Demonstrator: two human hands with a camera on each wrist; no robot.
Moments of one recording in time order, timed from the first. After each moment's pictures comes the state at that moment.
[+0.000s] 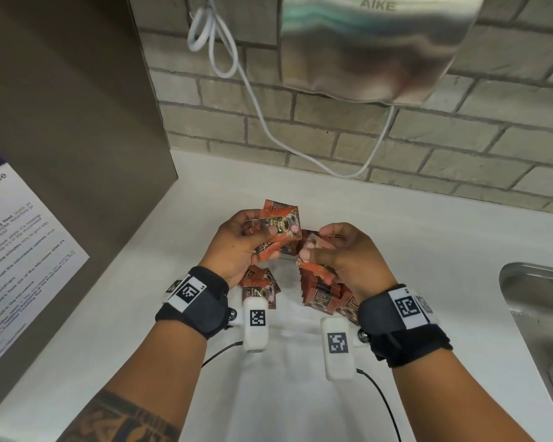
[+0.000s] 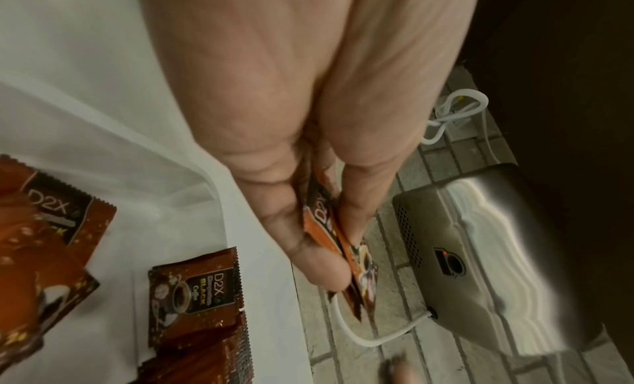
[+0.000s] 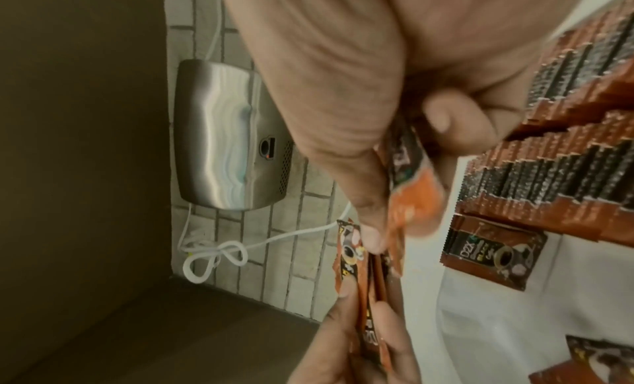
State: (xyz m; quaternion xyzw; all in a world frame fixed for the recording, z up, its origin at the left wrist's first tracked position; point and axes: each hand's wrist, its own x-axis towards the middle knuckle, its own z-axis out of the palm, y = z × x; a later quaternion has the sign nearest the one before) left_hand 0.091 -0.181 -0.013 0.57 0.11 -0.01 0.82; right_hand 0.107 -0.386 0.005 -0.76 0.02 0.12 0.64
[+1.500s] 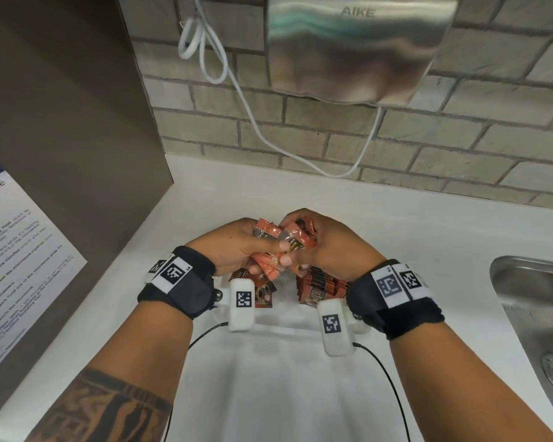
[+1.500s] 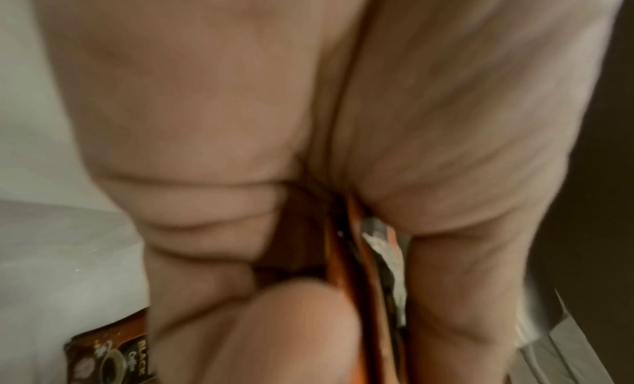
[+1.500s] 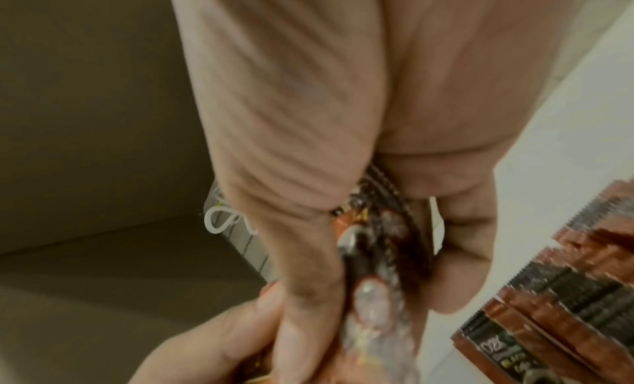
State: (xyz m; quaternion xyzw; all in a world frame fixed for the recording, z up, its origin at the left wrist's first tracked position) left_hand 0.090 -0.174 0.025 0.69 -0.05 -0.25 0.68; right_hand 0.116 -0.376 0.035 -0.83 -0.22 0.18 0.49
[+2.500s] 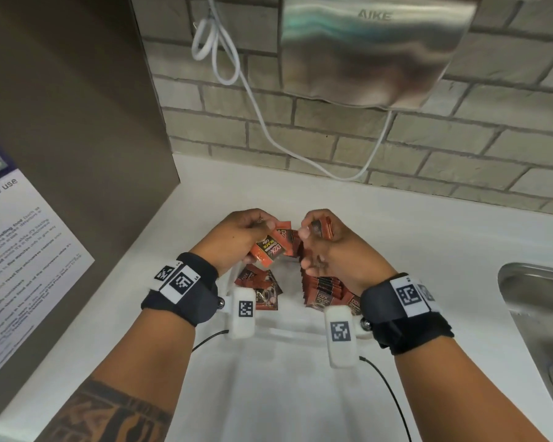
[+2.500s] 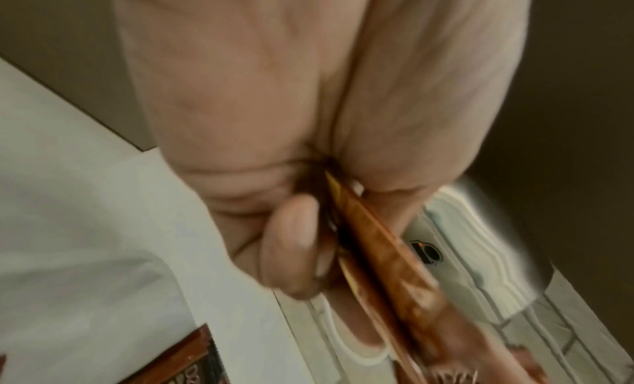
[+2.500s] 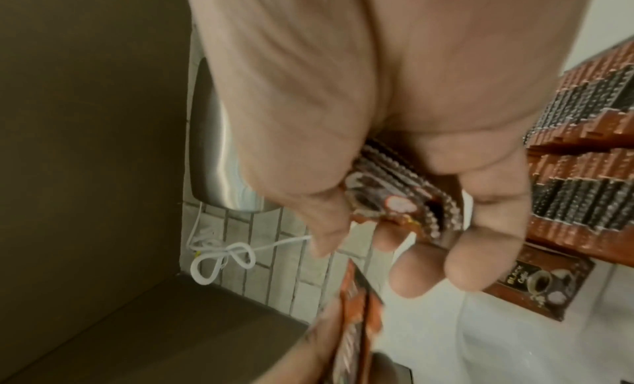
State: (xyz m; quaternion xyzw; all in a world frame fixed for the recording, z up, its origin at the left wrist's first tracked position) left_hand 0.093 -0.163 0.016 0.76 0.02 -0.08 0.65; right_hand 0.102 -0.370 0.035 -0.72 -0.06 0.22 0.66
